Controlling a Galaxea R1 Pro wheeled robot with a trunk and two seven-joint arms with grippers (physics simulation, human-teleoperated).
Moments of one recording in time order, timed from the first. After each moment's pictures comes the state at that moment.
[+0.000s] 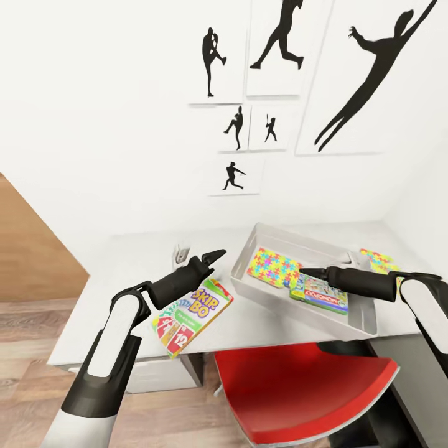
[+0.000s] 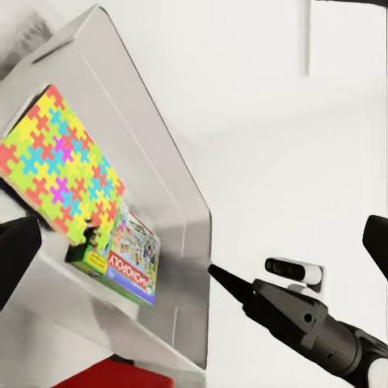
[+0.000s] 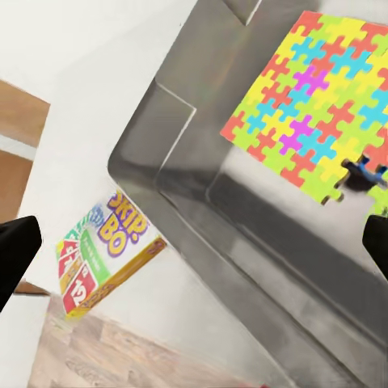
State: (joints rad) left arm -0.55 -0.09 -0.16 -1.60 1.29 0.75 0.21; right arm -0.63 -0.50 0.05 -1.48 -0.97 1.05 0.30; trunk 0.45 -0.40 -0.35
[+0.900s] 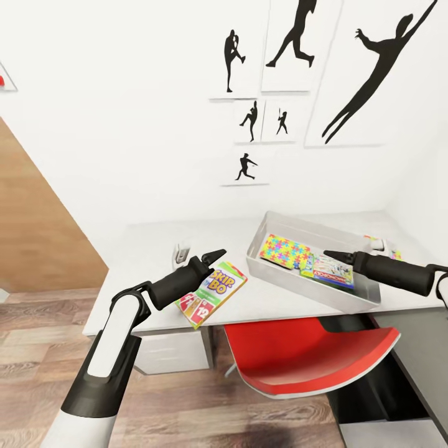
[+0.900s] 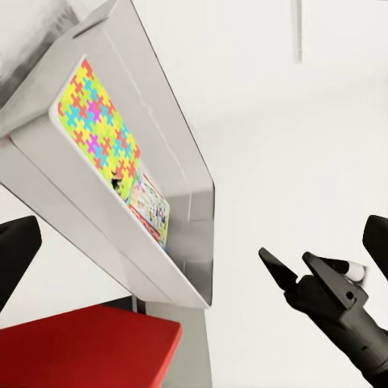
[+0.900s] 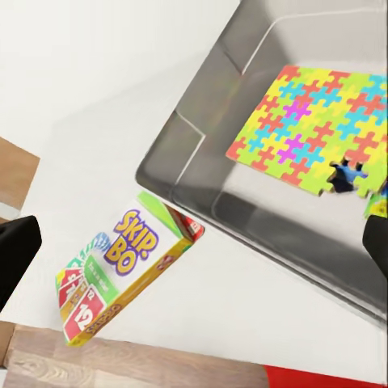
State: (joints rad) left arm -0.54 -0.09 -0.16 -1.60 1.28 0.75 0.20; right arm -0.60 -0.51 -0.14 -1.60 -0.97 1.04 0.22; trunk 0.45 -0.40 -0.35
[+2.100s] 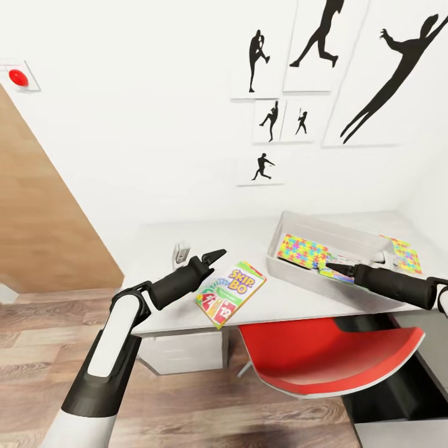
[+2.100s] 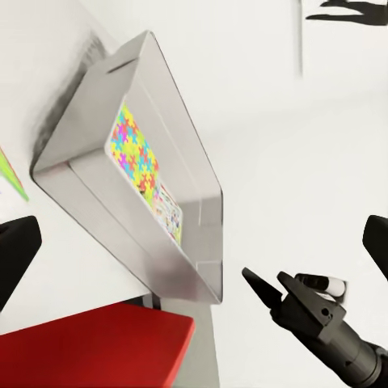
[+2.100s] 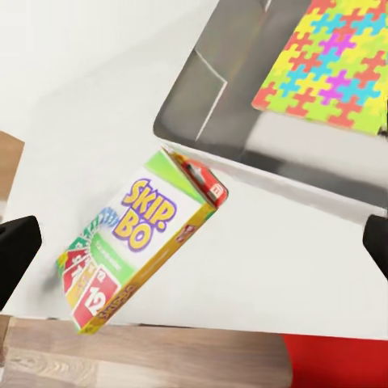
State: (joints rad) left arm -0.55 -0.09 -0.16 -1.60 1.28 0.75 0.20; right arm -0.52 -0.51 -0.16 -1.61 -0.97 1.04 0.17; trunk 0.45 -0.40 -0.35
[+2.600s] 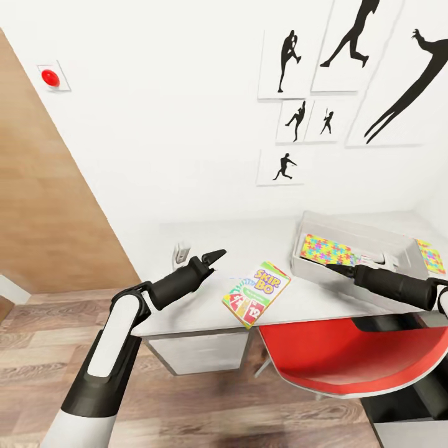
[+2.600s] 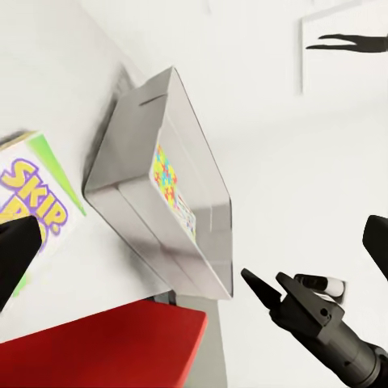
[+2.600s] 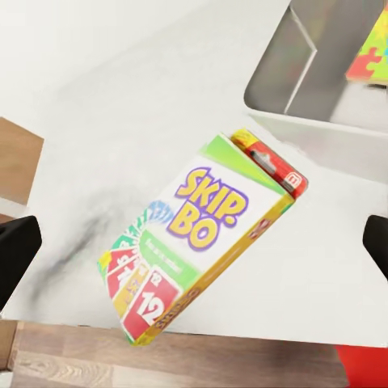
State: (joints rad) left arm -0.54 -0.09 -0.16 -1.60 1.28 0.75 0.20; right arm -0.52 -0.51 -0.16 -1.61 -0.97 1.04 0.17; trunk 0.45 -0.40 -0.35
